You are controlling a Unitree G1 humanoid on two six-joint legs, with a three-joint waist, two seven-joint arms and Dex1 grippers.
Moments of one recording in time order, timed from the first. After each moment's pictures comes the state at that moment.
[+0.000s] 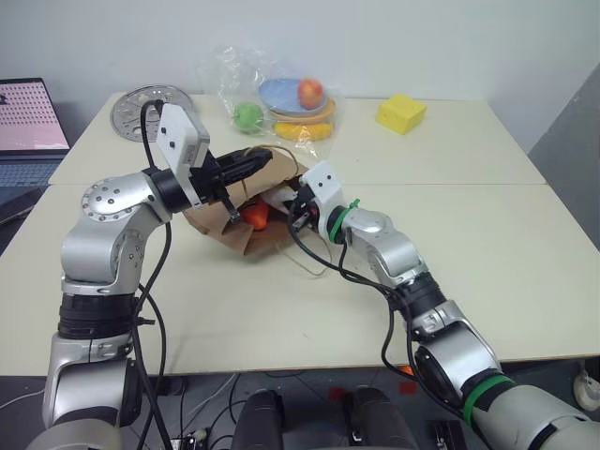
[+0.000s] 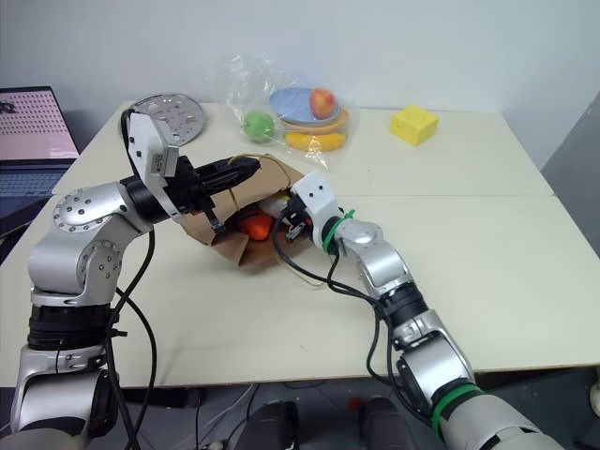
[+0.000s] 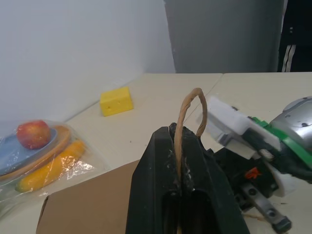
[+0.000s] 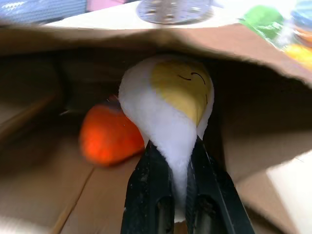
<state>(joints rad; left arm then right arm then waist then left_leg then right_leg) -0.65 0.65 0.11 -0.06 -0.47 0.39 -0.91 -0.92 0.03 0.18 0.57 0.10 0.34 0.41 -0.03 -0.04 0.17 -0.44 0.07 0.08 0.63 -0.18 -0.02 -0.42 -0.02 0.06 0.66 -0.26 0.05</state>
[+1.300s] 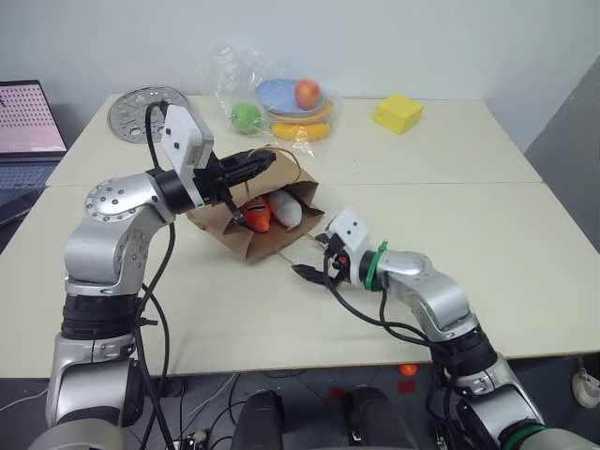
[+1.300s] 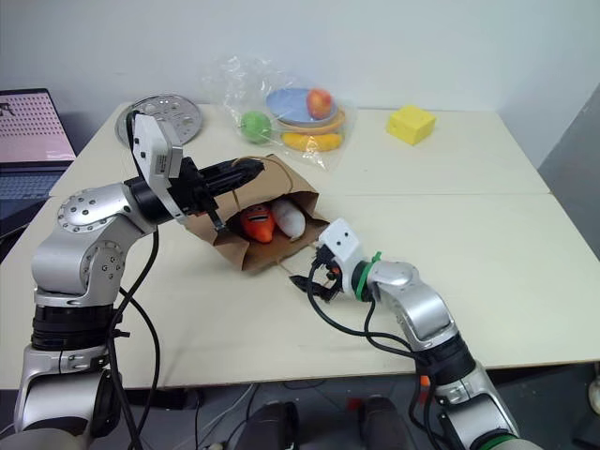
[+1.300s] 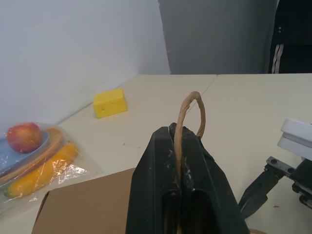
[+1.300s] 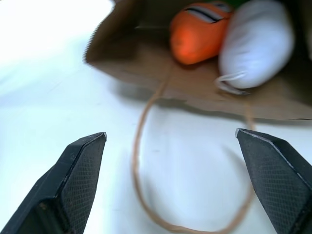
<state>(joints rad) -0.65 0.64 0.11 -0.06 -0.47 0.40 -0.91 -0.52 -0.20 0.34 -0.11 0.18 0.73 0.64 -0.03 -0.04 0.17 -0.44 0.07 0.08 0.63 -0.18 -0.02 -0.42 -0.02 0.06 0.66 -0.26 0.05</state>
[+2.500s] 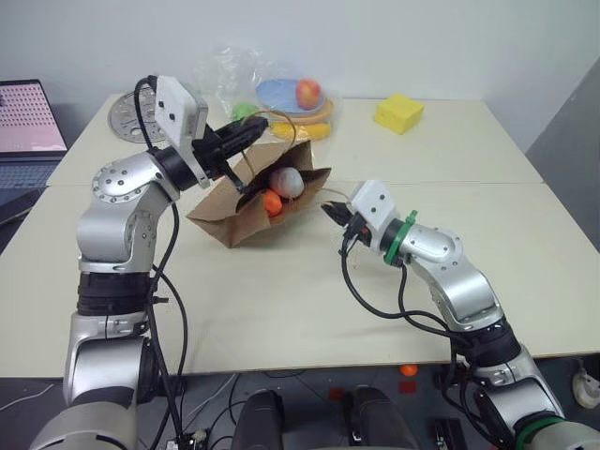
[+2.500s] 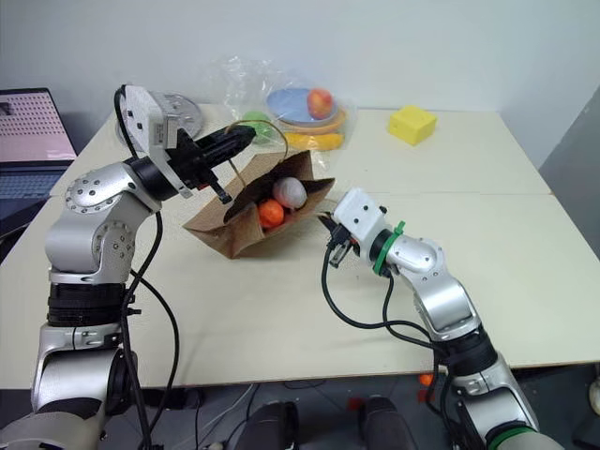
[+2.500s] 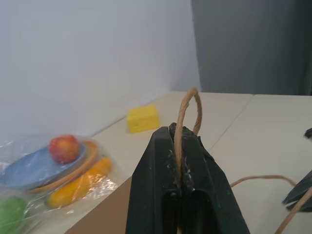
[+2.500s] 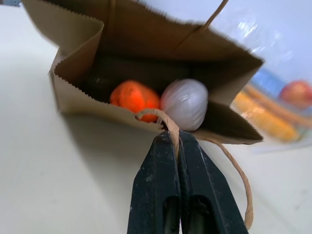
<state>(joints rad) -0.78 0.59 0.12 0.13 -0.40 0.30 -0.80 -0.59 -0.30 0.25 -0.18 0.04 0.37 0.56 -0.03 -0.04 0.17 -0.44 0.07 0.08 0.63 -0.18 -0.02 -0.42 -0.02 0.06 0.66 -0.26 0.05</state>
